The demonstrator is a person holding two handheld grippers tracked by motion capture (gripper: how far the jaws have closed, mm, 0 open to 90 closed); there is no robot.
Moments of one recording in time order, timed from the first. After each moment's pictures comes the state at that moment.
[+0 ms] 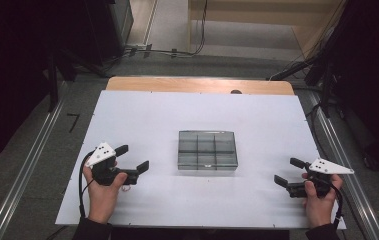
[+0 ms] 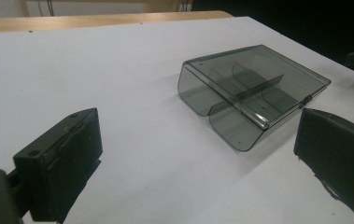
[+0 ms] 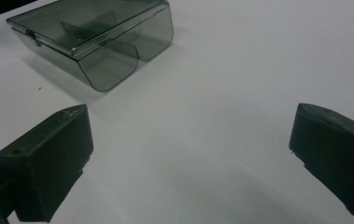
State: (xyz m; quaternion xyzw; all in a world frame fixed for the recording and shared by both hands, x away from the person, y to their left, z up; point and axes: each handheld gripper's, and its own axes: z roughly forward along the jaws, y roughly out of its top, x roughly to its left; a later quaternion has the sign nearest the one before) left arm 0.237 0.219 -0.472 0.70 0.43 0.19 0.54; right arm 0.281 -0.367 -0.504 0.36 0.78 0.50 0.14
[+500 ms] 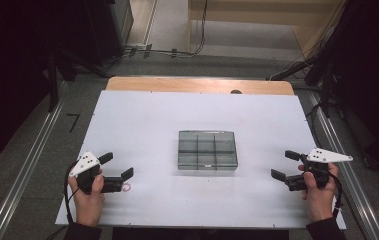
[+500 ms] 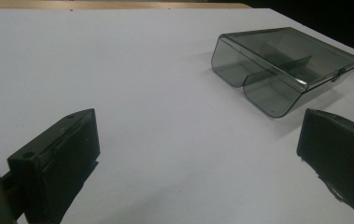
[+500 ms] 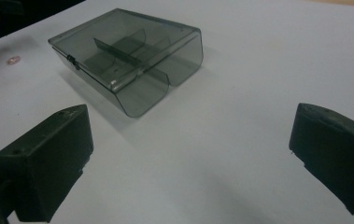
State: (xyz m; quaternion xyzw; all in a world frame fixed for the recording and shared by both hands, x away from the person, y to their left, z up) left arm 0.222 0.258 -0.500 0.69 0.45 0.20 0.52; right arm 0.293 -0.350 -0.470 0.33 0.79 0.50 0.11
